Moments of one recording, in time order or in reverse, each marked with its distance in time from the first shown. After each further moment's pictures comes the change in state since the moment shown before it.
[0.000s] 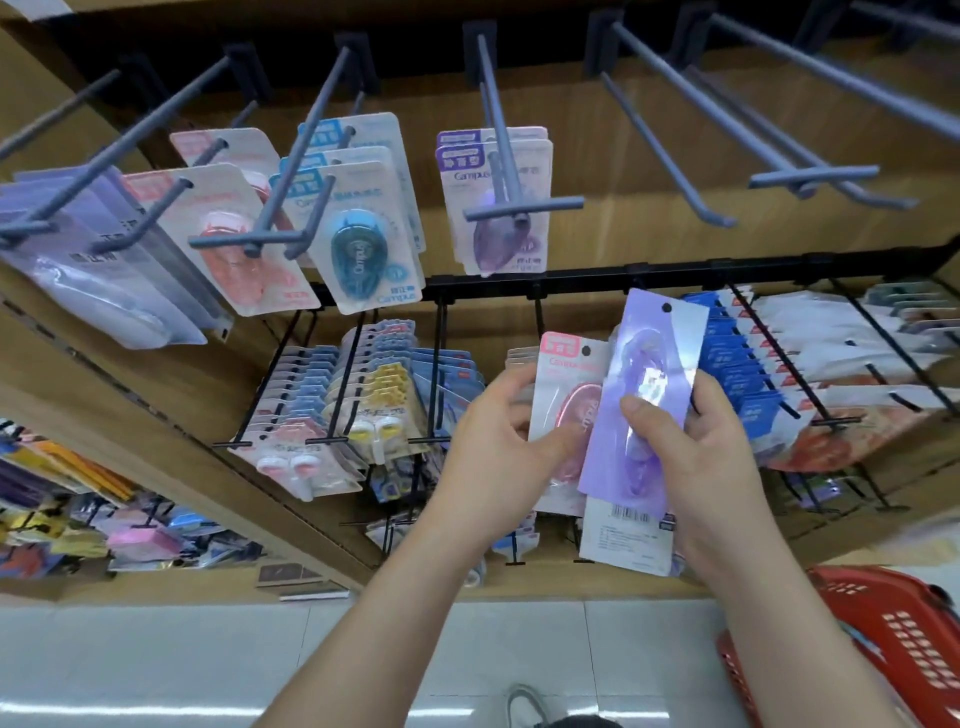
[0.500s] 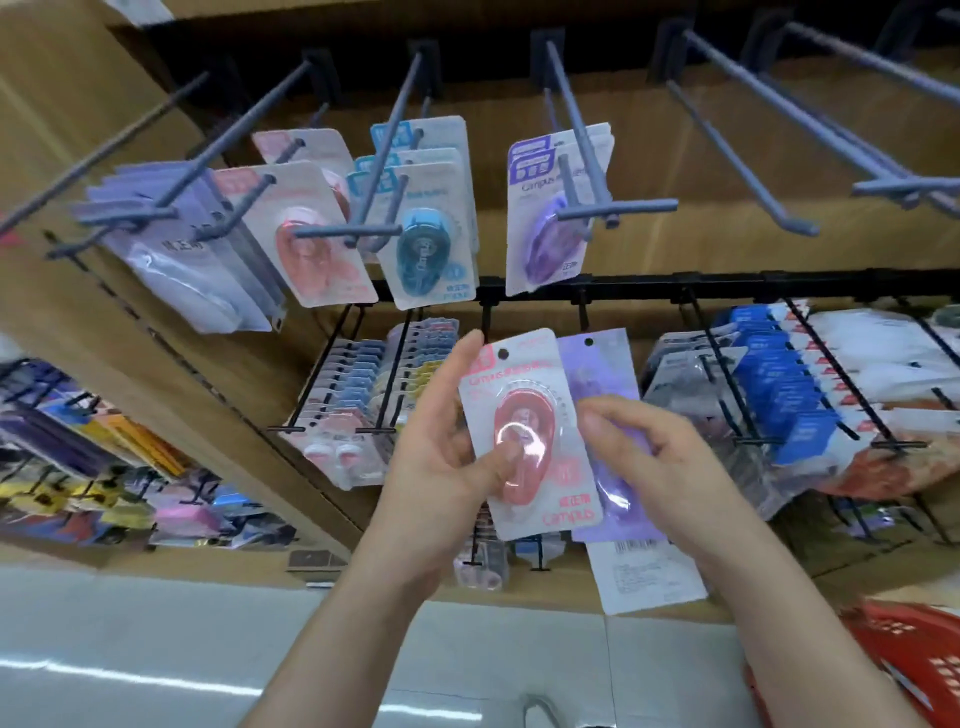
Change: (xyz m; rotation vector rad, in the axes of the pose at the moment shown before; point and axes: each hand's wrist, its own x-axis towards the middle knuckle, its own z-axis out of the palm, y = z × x) left_hand -0.037 -0.008 -0.062 -0.282 0.112 0.138; right_hand -0.012 -0.024 0.038 -0.253 -0.522 -0.022
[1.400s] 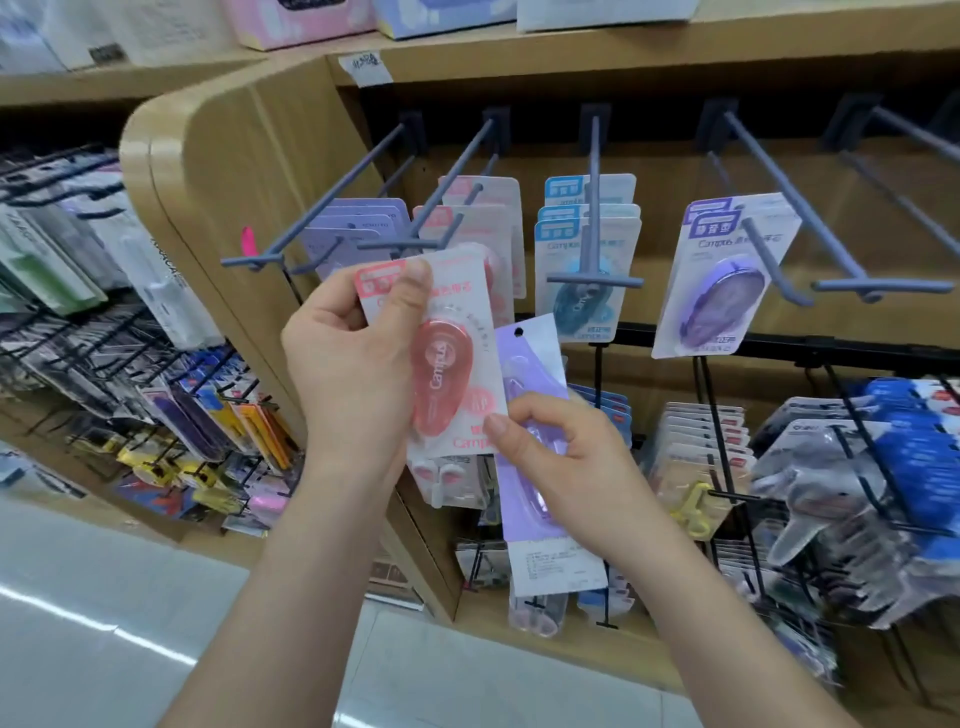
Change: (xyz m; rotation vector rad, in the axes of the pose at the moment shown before) left_hand 0.023 0.107 -0.091 0.147 0.668 0.462; right_hand 0.053 -0.044 0.132 -0.106 -0.149 -0.171
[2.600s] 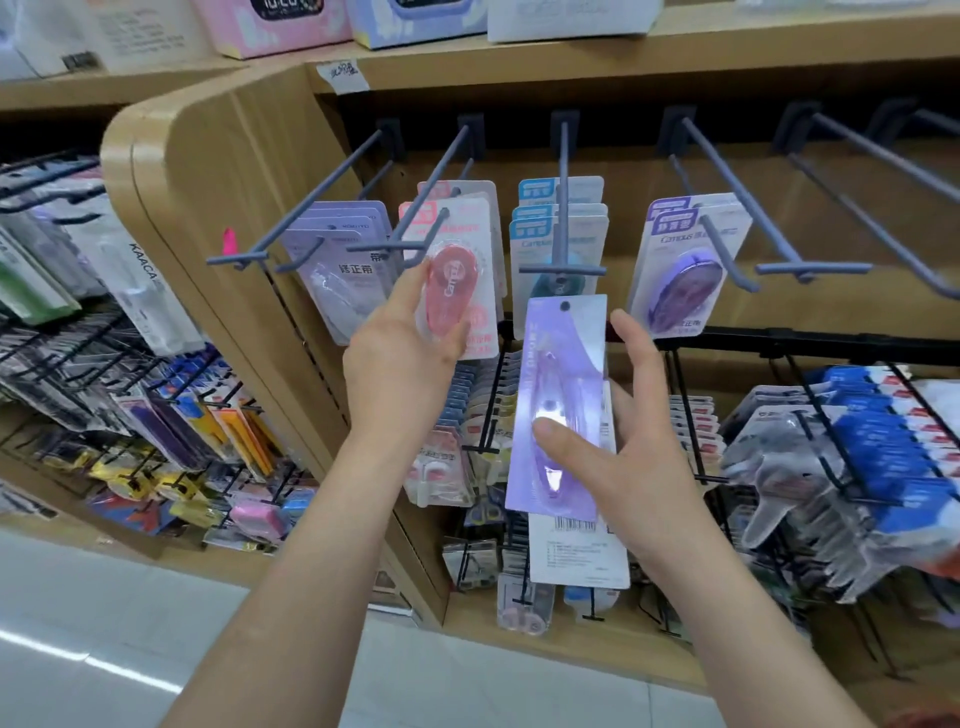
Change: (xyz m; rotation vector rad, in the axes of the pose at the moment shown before) left_hand 0.007 -0.039 0.013 0.880 -0.197 0.130; right_hand -0.031 0.007 -0.028 0.153 0.218 -0.044
